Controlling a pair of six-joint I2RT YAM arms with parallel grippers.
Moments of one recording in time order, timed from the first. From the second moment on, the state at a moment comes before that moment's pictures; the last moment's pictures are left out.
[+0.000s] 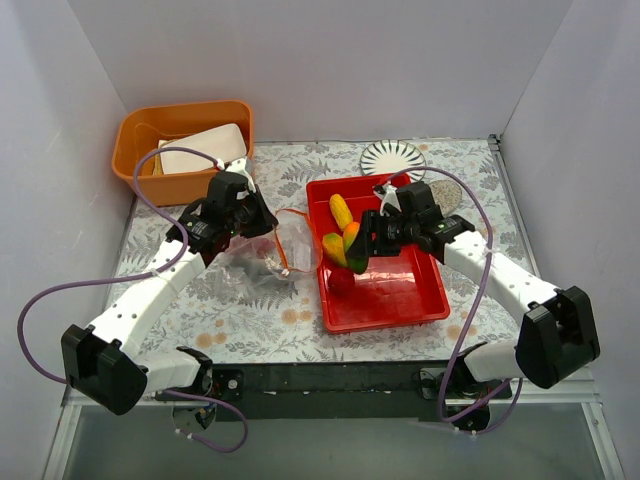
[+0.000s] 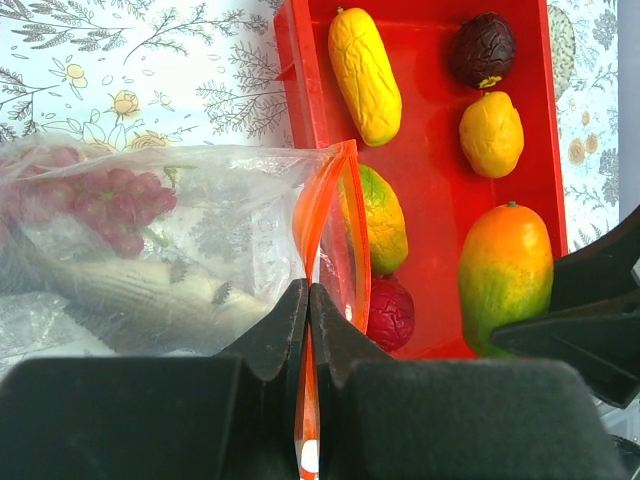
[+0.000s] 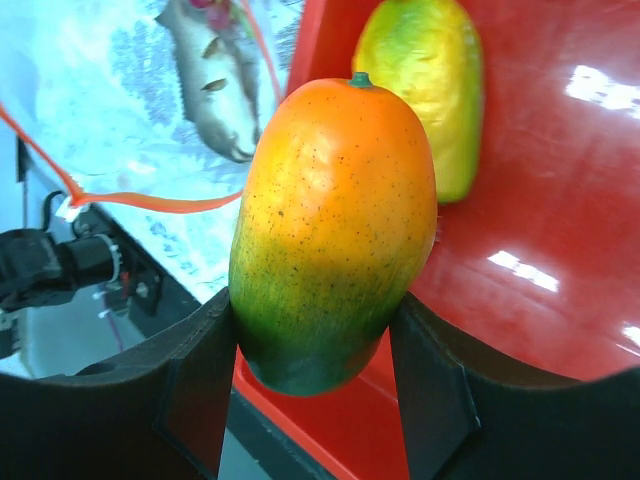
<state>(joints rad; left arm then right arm) -0.47 1.22 1.12 -0.52 -0.01 -0.60 0.52 1.34 1.00 -0.44 -0.45 0.45</state>
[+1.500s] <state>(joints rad) -0.47 1.17 1.14 -0.56 0.01 -0.62 0.76 1.81 1.43 -0.32 -0.51 0.47</state>
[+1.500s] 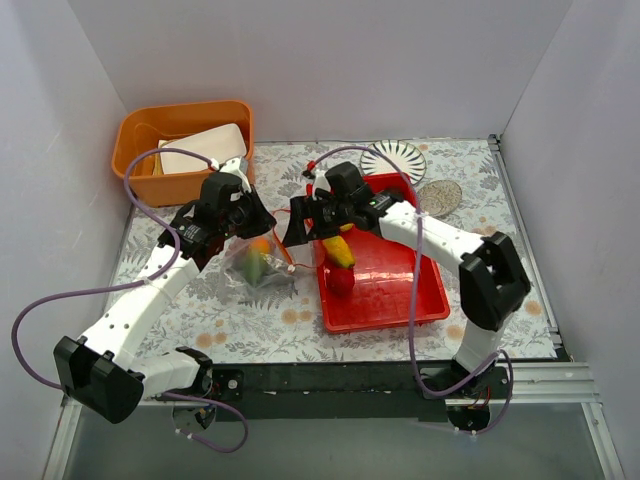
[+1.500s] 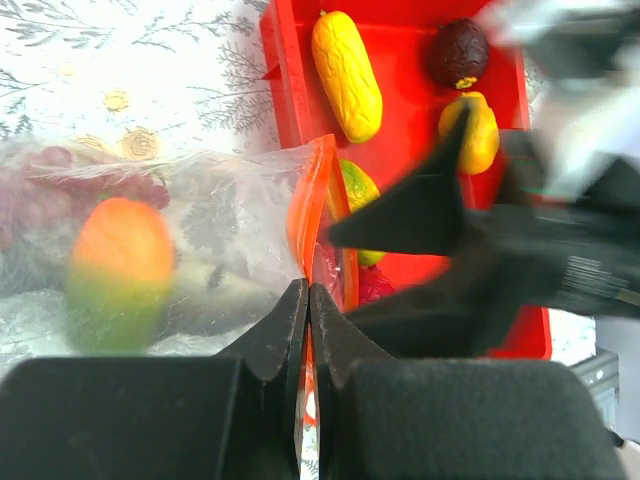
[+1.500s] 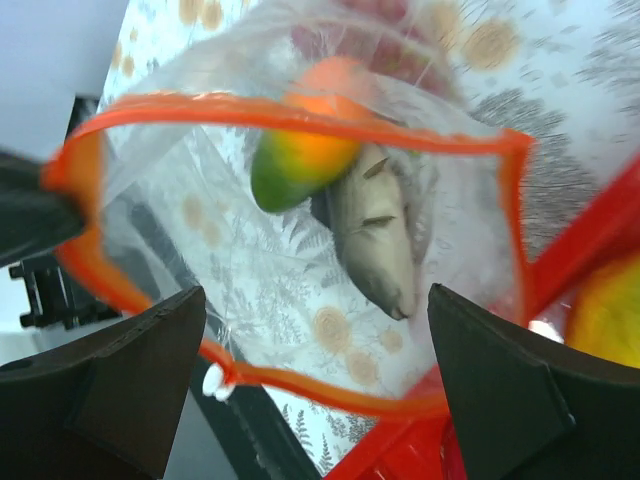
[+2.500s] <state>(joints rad) -0.47 1.18 1.18 -0.59 -0.07 -0.62 0.66 1.75 1.25 -0.56 -0.09 0.27</state>
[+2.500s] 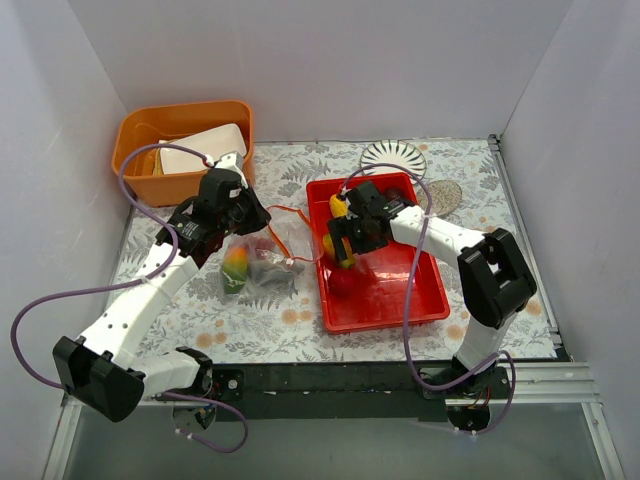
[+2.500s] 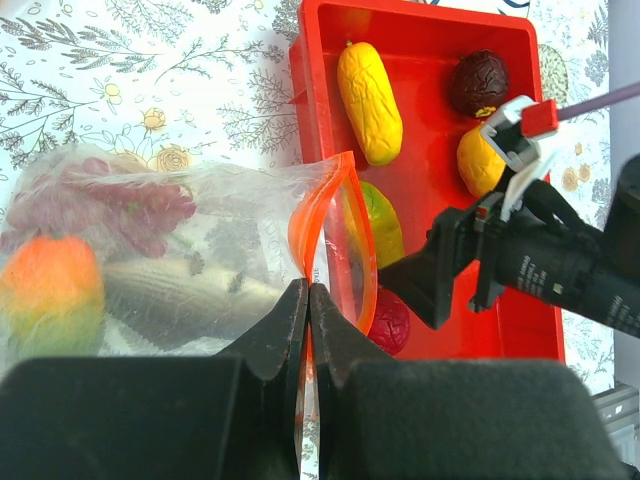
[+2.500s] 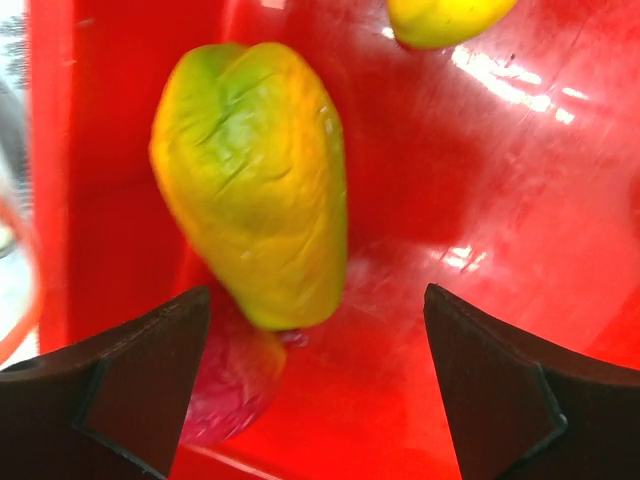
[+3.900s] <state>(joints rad) -0.47 1.20 1.17 -0.57 -0.03 -0.61 0.63 1.60 1.17 -0.47 -0.15 0.26</state>
